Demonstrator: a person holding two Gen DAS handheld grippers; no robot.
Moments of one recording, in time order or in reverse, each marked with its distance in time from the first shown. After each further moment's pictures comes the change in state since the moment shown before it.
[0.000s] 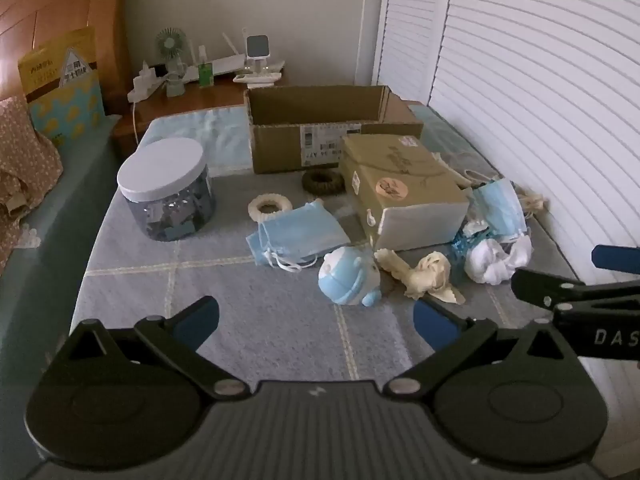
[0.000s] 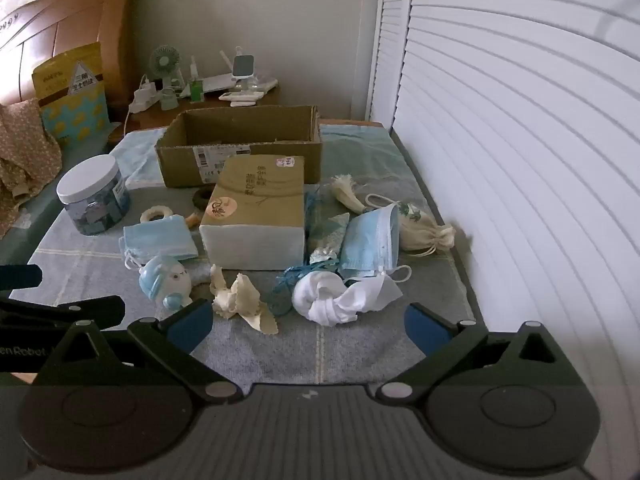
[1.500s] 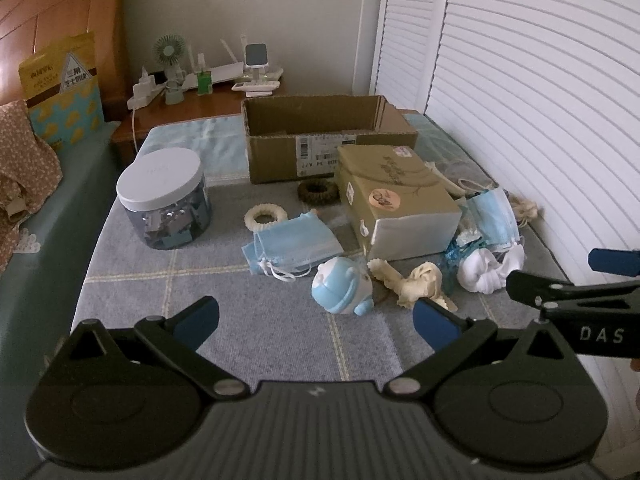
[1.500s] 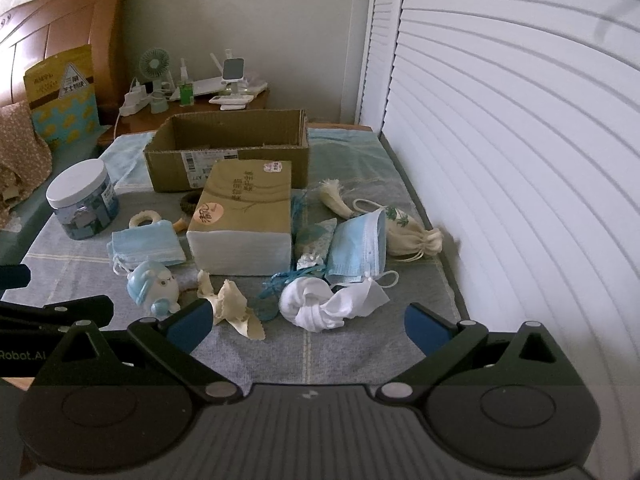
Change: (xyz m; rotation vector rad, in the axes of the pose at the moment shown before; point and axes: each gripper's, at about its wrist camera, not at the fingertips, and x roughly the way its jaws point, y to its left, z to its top) left arm -0.007 -0.002 0.002 -0.006 -0.025 -0.012; right arm 0.003 -0.006 0.003 0.006 -0.004 -0.030
